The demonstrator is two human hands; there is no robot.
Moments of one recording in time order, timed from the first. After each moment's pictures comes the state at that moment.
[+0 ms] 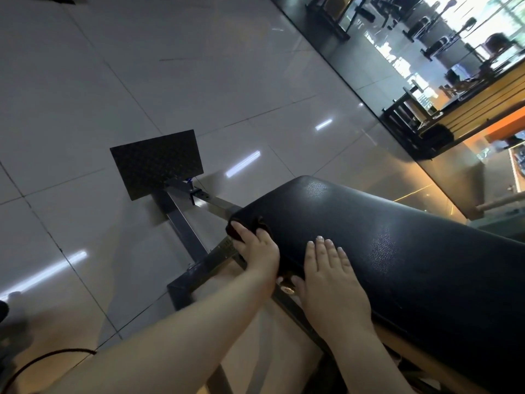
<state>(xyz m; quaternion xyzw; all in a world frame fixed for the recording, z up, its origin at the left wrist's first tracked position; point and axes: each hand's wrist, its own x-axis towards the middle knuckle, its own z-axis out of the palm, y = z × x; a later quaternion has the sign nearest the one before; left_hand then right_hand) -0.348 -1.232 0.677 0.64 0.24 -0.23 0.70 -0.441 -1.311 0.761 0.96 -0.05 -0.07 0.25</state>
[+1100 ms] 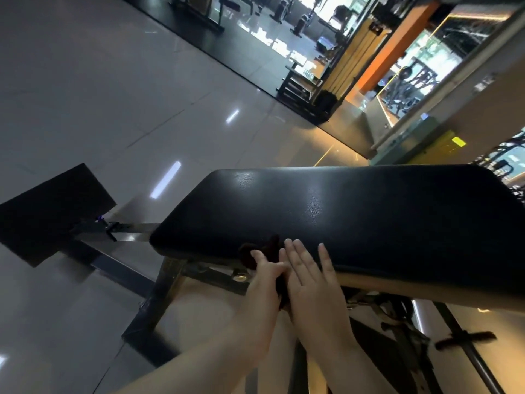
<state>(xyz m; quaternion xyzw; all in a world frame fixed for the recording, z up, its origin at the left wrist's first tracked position) -0.465 -1.193 0.819 0.38 -0.01 -0.54 0.75 -0.540 -1.297 0.816 0.97 -0.15 0.02 0.17</state>
